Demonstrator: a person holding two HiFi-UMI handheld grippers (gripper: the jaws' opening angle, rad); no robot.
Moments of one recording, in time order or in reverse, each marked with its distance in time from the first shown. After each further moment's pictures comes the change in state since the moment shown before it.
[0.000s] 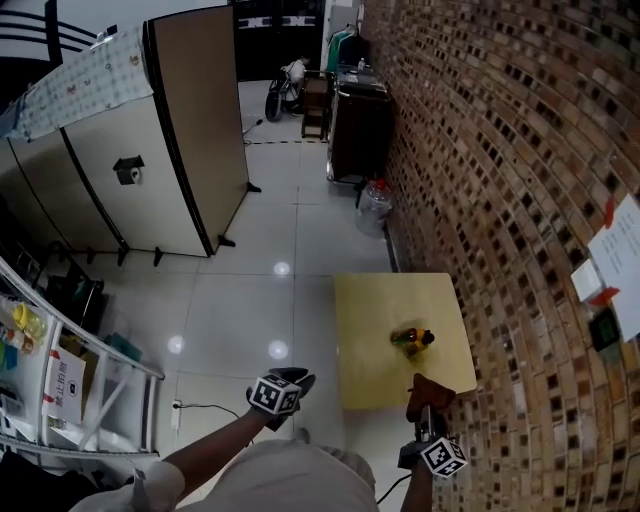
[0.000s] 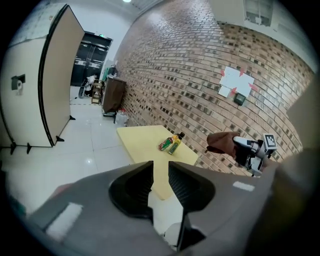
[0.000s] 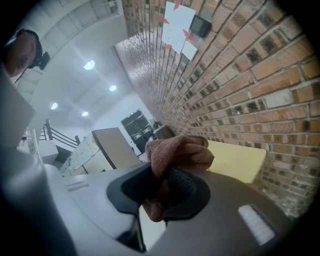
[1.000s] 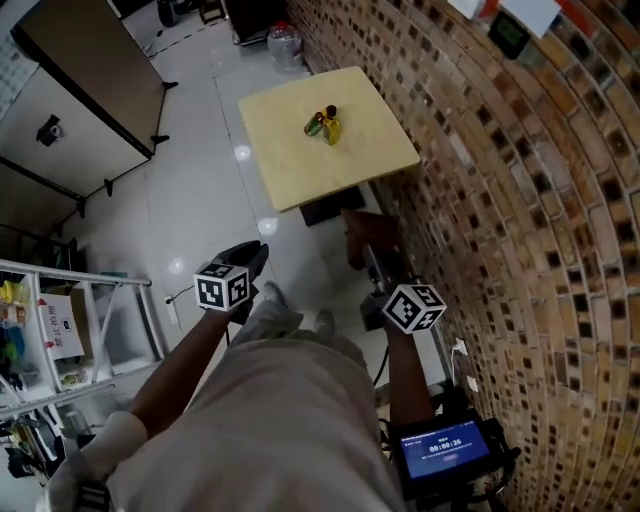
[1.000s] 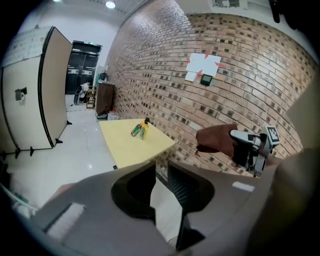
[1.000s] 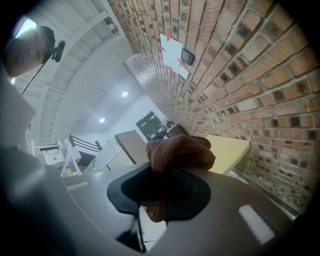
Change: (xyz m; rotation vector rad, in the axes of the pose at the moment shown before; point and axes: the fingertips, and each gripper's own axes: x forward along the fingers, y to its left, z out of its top) left arm -0.052 -0.233 -0.123 0.098 -0.008 0.018; right arm -0.227 -0.001 -0.021 0.047 0.023 0.189
